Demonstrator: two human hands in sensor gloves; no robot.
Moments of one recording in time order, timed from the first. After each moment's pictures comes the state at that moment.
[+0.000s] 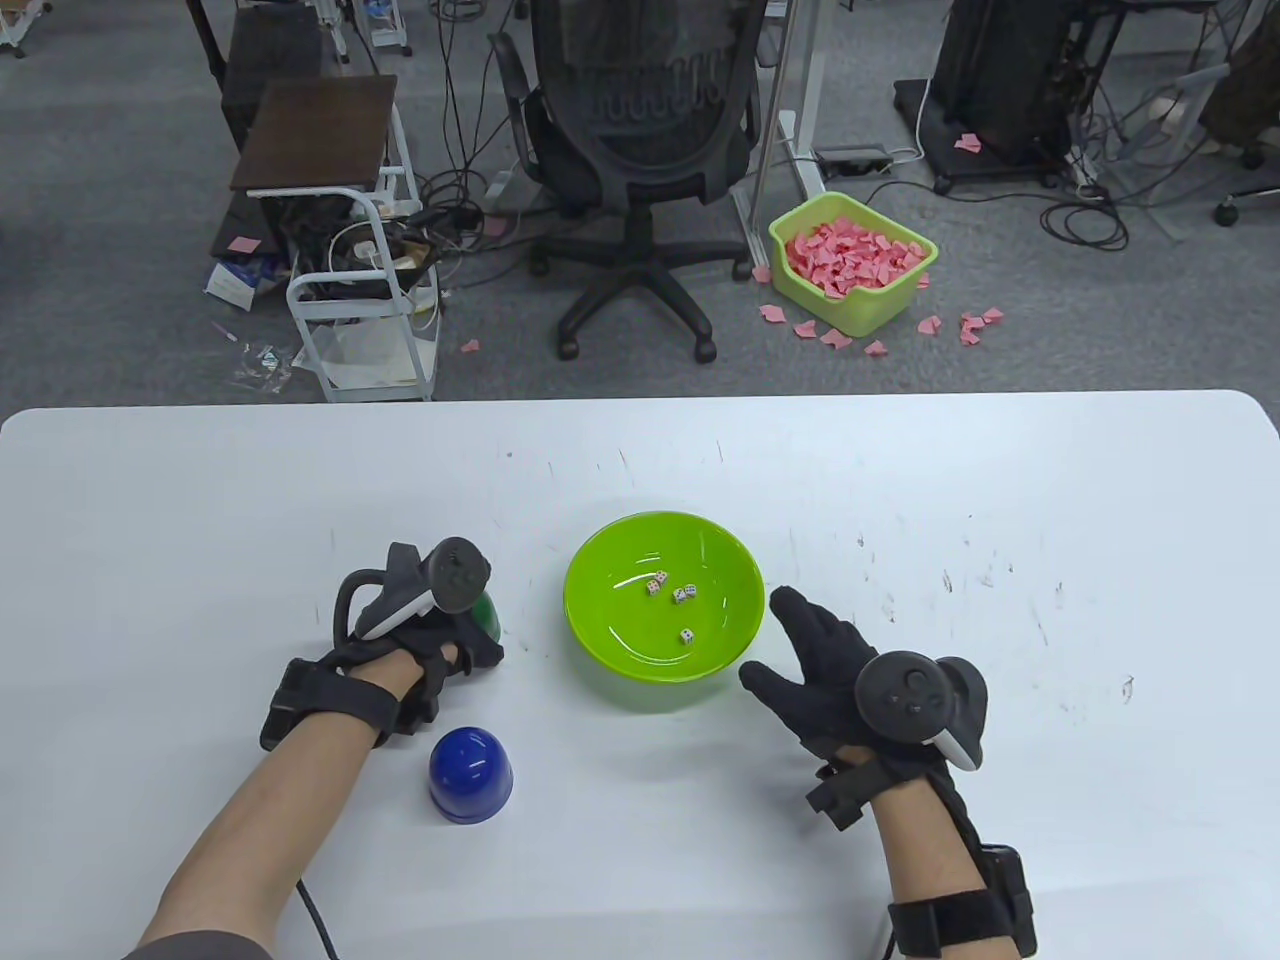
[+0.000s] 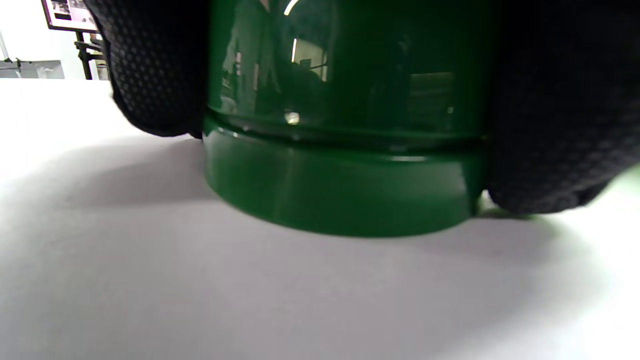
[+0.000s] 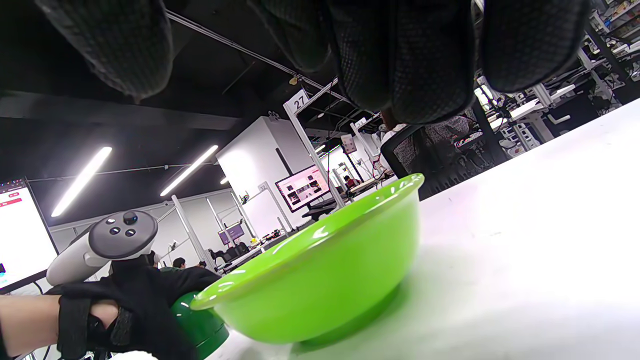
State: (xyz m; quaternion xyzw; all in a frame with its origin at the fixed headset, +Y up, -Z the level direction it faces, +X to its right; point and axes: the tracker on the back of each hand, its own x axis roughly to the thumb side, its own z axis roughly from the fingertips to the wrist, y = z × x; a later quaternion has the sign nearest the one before) left_hand -0.244 -0.751 -0.467 -0.07 -0.09 0.03 0.99; right_hand 0.167 -0.693 -0.338 0.20 -0.13 0.91 0.33
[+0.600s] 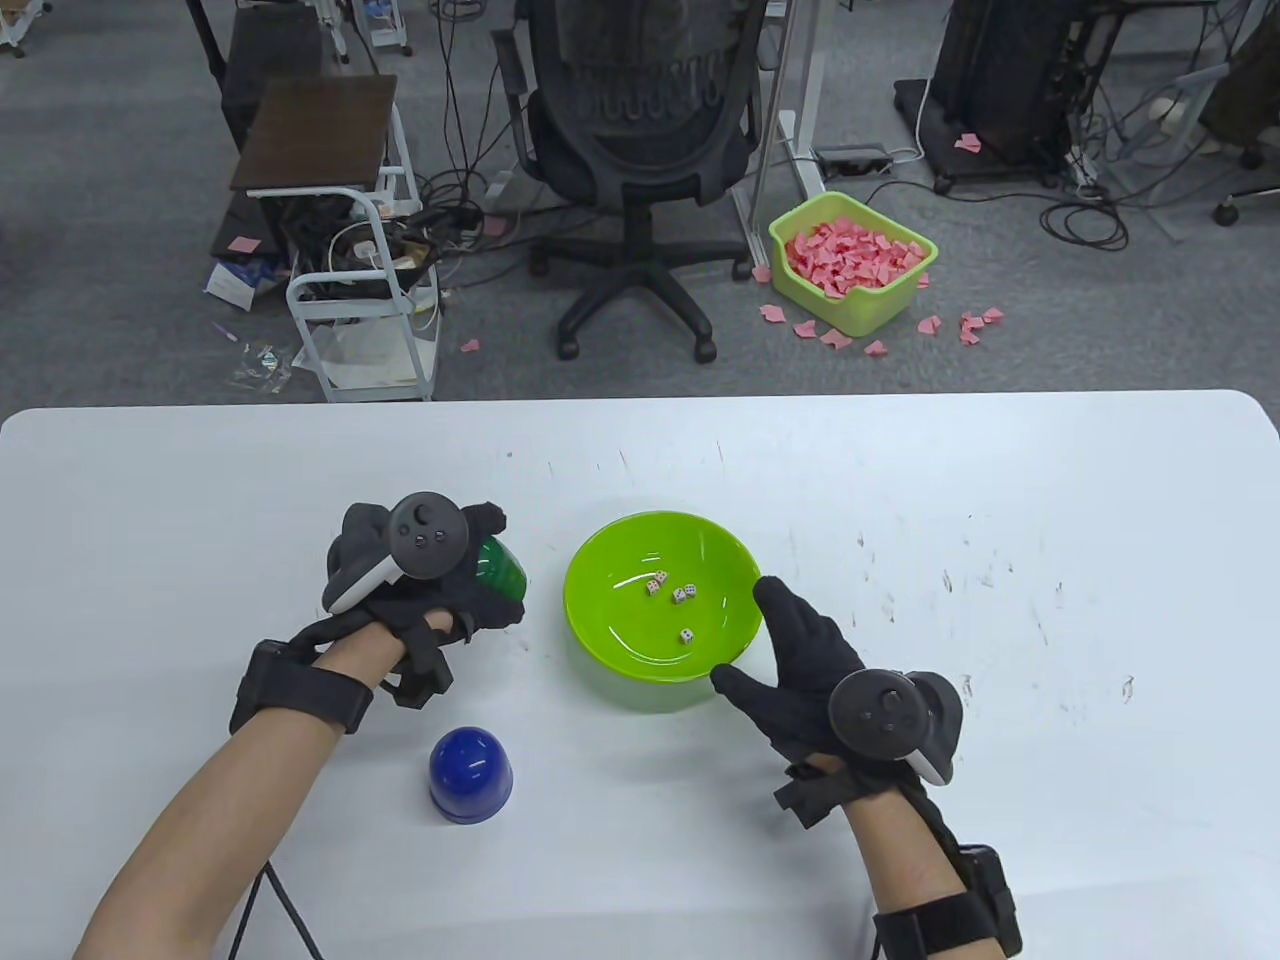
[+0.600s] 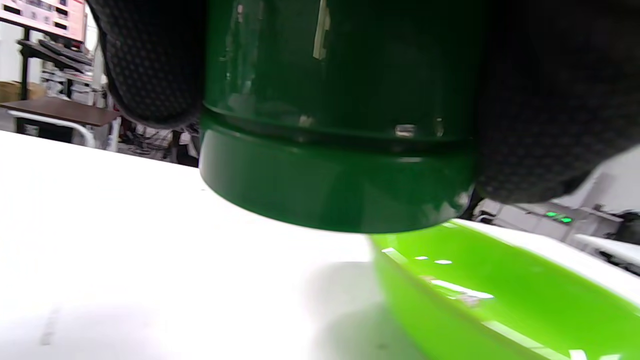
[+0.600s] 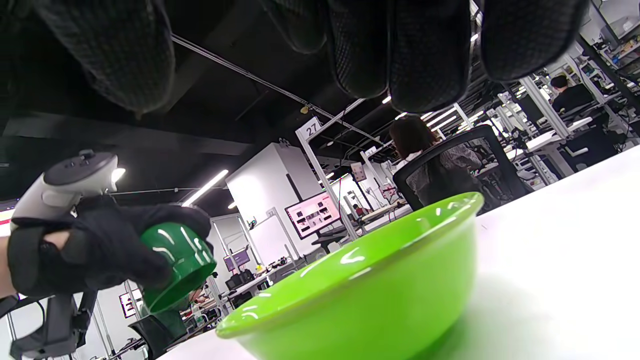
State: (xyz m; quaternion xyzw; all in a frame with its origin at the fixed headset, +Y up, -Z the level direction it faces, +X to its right) left_hand -0.224 -0.653 -0.440 -0.02 -0.16 0.16 0.97; right_hand 0.139 -0.689 -0.328 0.21 -0.19 0.90 0.33
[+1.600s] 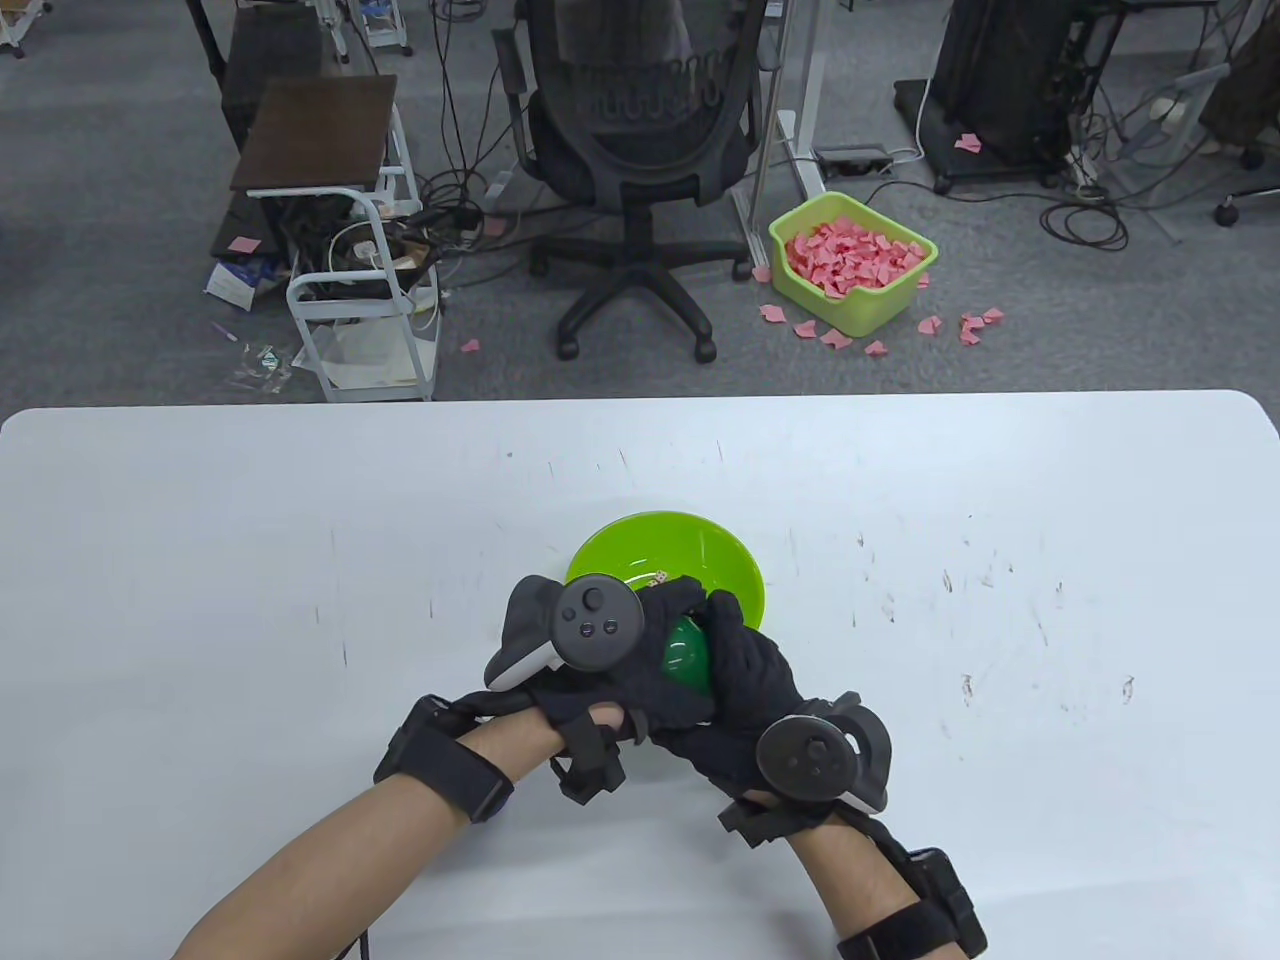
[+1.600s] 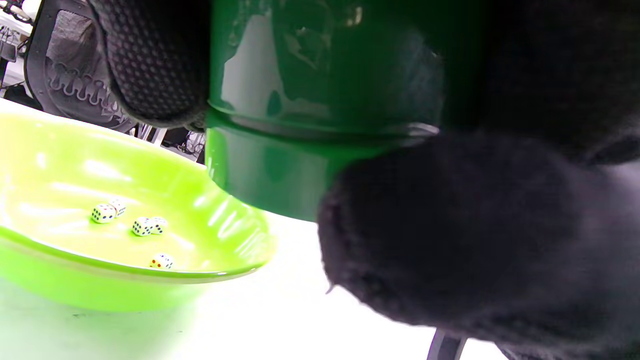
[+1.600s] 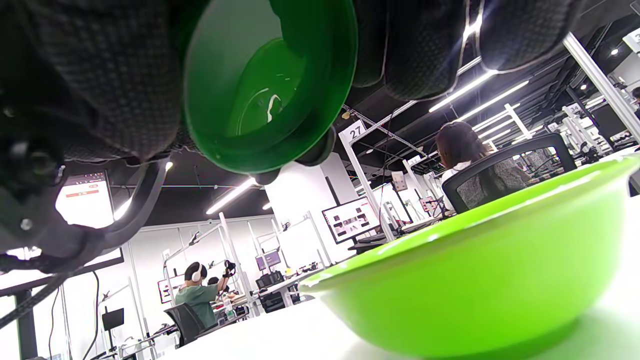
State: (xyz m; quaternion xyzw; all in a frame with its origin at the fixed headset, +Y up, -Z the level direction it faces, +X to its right) left_hand -0.081 -0.645 -0.365 -0.04 -0.29 0.25 0.92; right_hand 0.095 -0.698 -0.310 0.27 -0.22 0.89 0.32
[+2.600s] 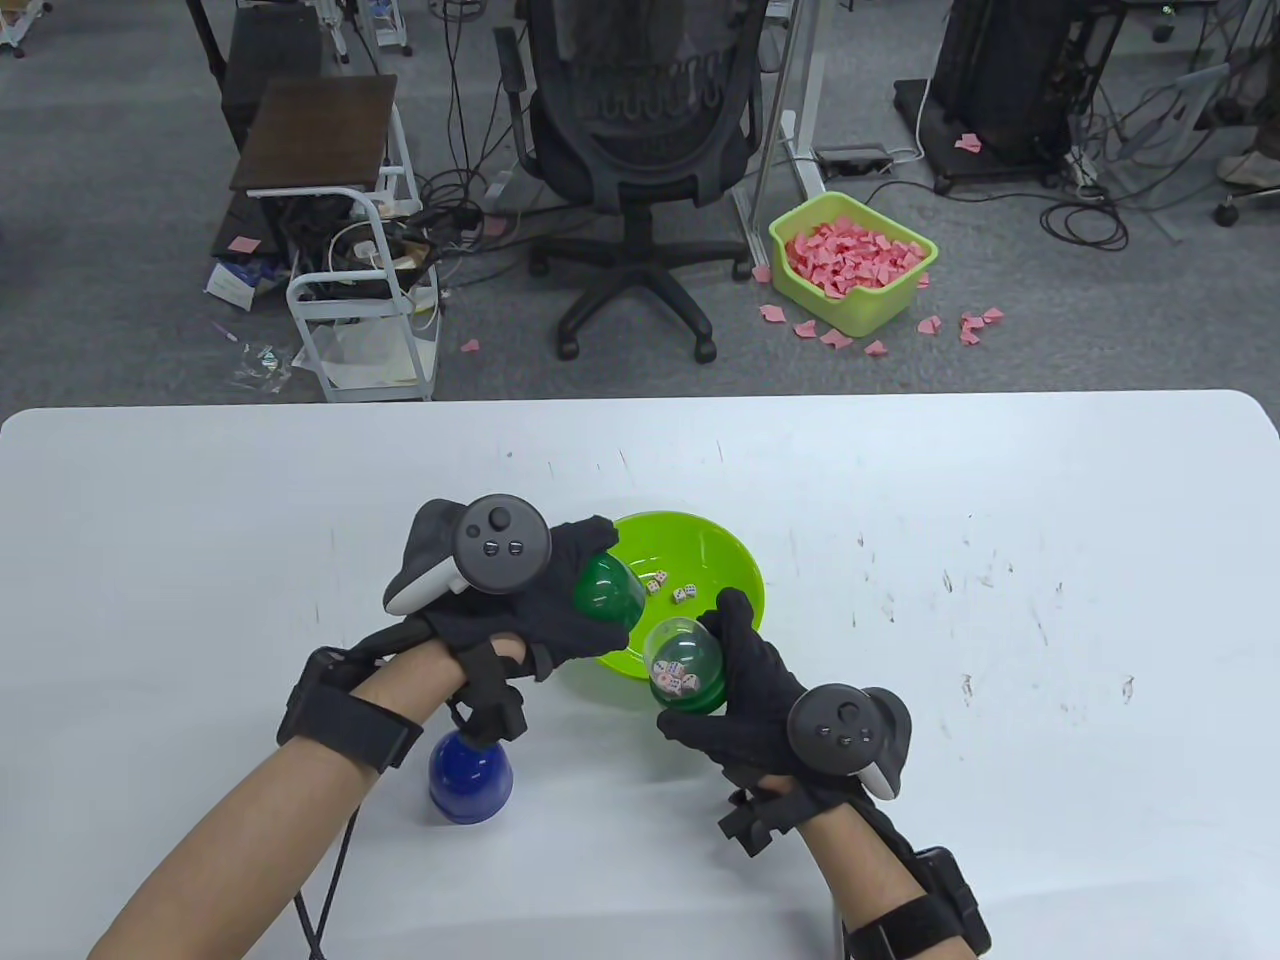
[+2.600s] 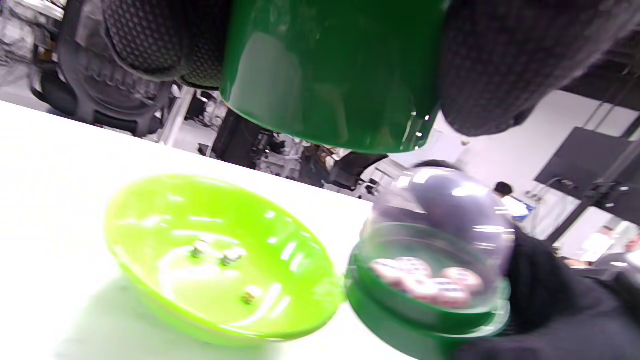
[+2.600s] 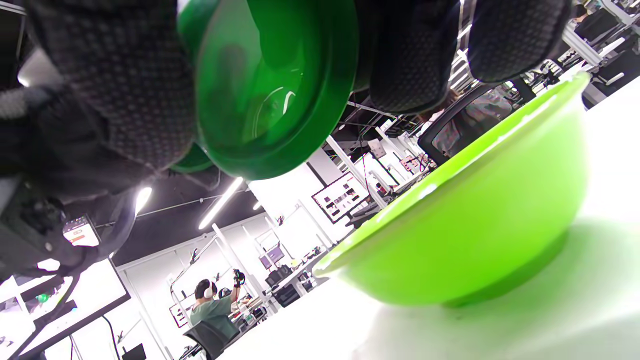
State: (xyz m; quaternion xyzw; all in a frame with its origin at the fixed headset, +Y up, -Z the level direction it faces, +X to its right) left_hand -0.159 -0.604 -0.401 -0.09 -0.27 0.22 0.93; right_hand 0.109 -0.710 -0.324 0.23 -0.15 0.87 0.42
